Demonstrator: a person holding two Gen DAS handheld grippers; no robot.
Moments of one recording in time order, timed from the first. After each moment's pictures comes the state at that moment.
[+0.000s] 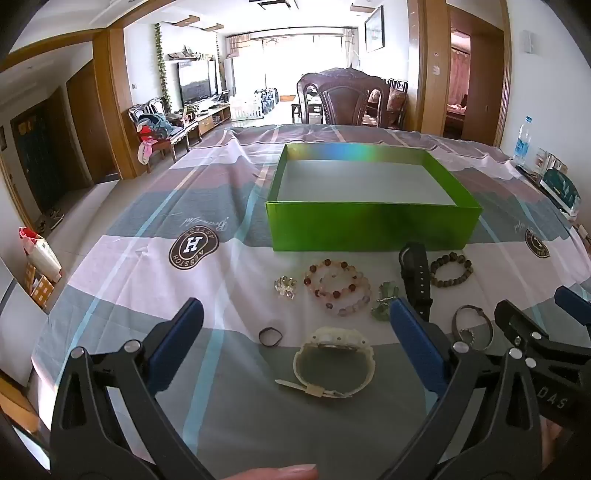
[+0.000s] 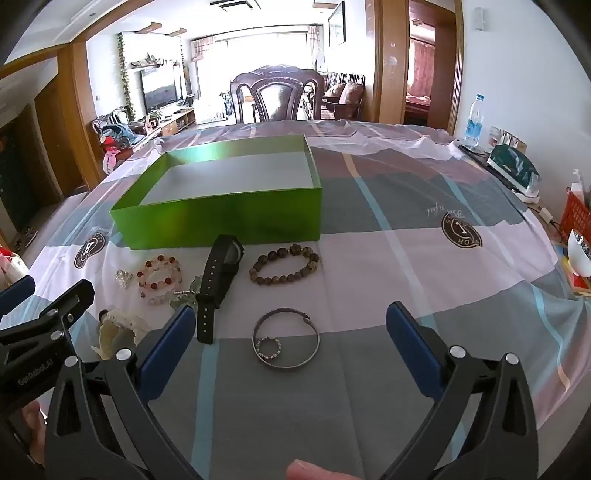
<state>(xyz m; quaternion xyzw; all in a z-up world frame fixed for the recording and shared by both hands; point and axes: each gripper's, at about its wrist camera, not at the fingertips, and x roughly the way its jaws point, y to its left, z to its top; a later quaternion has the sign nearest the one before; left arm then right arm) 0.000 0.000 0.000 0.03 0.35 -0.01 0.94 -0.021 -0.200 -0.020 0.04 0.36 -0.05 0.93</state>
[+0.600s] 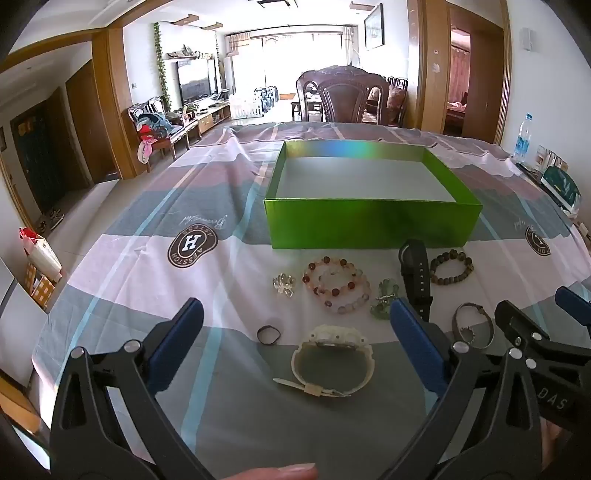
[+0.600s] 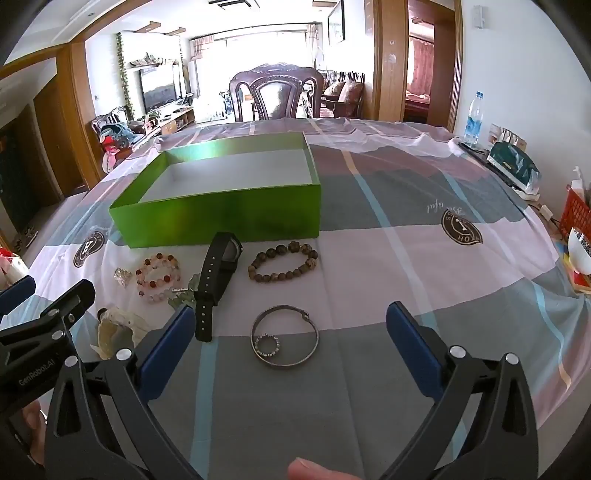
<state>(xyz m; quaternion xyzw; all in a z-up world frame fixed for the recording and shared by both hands) 0.000 -0.001 0.000 0.03 0.35 -0.01 0.94 -0.021 -0.201 -0.023 0.05 0.36 -0.05 0.93</state>
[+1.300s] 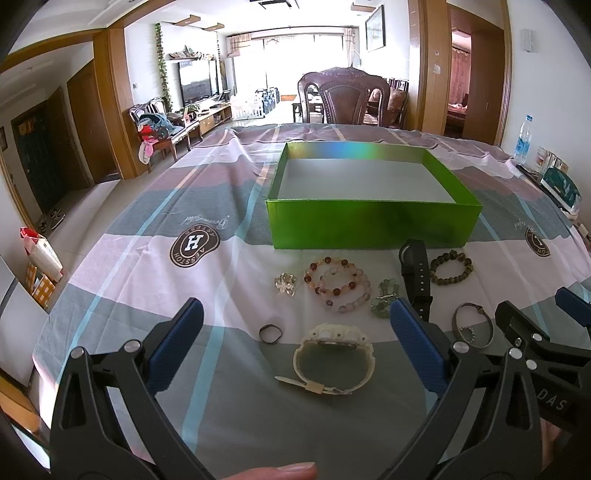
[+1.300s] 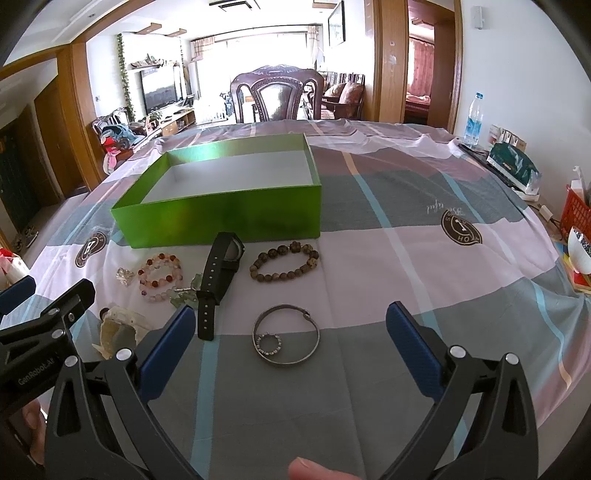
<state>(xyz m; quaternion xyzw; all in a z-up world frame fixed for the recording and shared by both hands) 0.000 -0.004 -0.007 0.03 0.35 -0.01 0.94 -0.023 -0.197 -0.025 0.05 0.36 -0.05 0.93</state>
